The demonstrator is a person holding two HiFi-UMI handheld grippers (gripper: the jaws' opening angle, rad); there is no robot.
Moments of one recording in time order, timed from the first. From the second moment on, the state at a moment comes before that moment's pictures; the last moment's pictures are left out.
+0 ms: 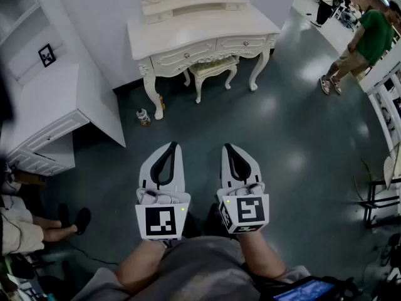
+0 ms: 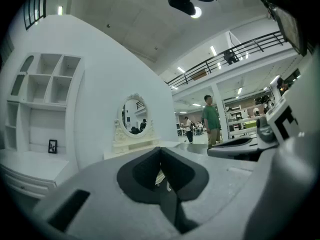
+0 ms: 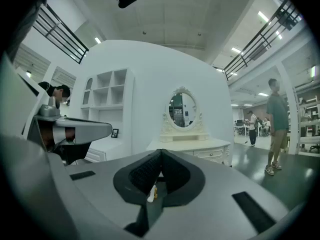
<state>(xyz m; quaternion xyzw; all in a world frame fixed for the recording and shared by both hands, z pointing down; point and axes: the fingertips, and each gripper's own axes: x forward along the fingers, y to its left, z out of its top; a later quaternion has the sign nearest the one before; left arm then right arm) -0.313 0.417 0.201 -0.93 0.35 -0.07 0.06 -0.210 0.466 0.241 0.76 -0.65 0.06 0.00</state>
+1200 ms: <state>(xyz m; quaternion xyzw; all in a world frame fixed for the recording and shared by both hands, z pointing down) -0.206 0.391 0.209 -0.91 0.41 -0.08 0.07 -0.097 0.424 0.252 0.71 -0.70 0.06 0.00</state>
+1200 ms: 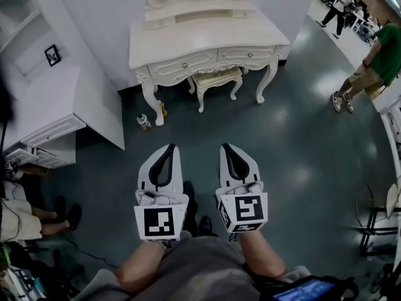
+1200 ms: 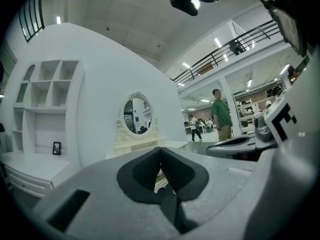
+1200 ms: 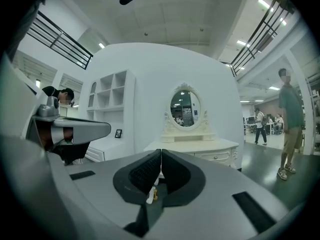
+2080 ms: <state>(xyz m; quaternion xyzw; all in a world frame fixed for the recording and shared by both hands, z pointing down) -0.168 0.161 0.267 -0.91 0.40 -0.12 0.02 -0.057 0.203 0.298 0.72 -0.69 0.08 0.02</state>
